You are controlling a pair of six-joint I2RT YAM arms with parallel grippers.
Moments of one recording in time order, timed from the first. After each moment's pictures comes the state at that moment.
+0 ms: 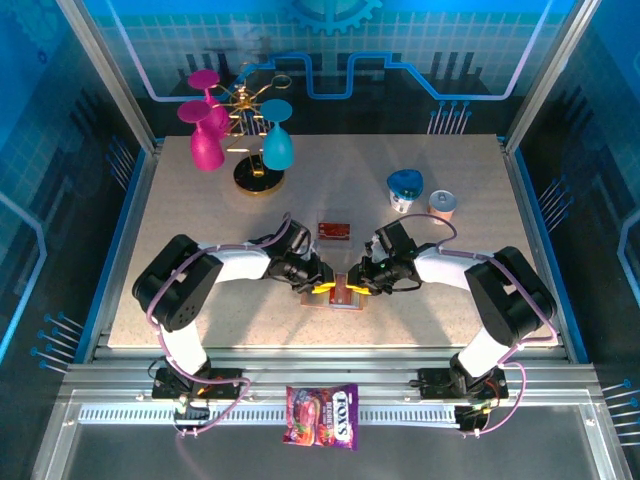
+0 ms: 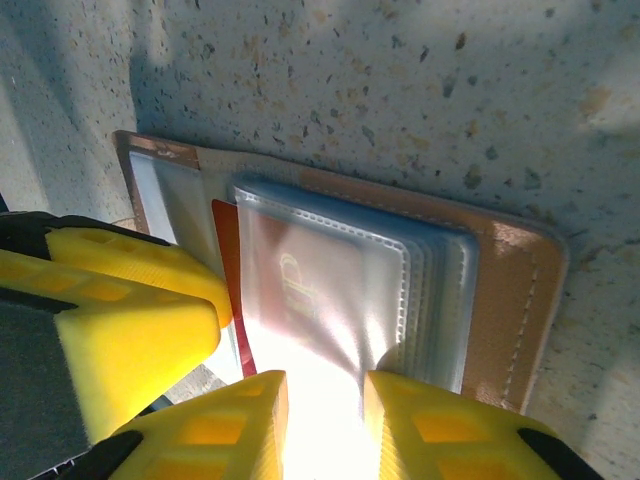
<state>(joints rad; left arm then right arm) -0.57 1.79 0.86 -0.10 0.64 -0.98 0.49 1.63 0.74 -0.21 -0.59 0.79</state>
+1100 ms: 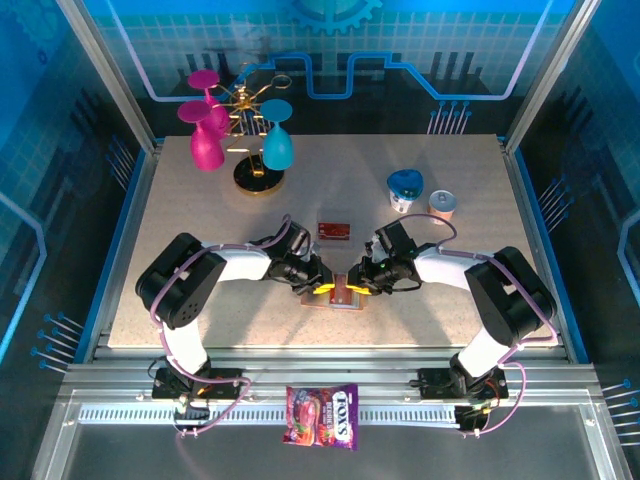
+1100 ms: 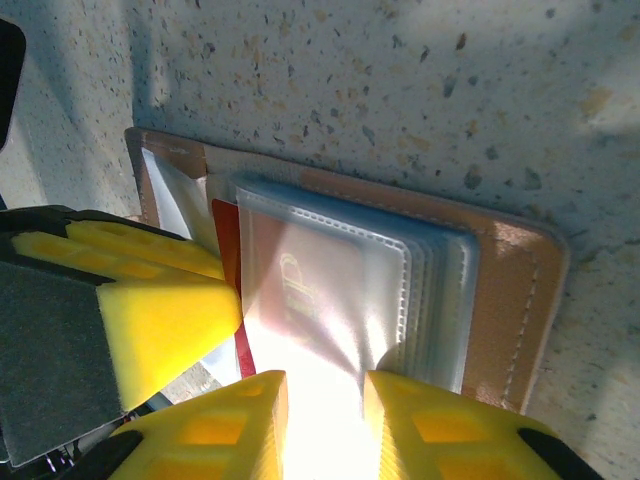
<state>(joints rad) -0.57 1.81 0.85 -0.06 0.65 -1.01 0.49 1.63 0.74 -0.22 -0.59 0.79</state>
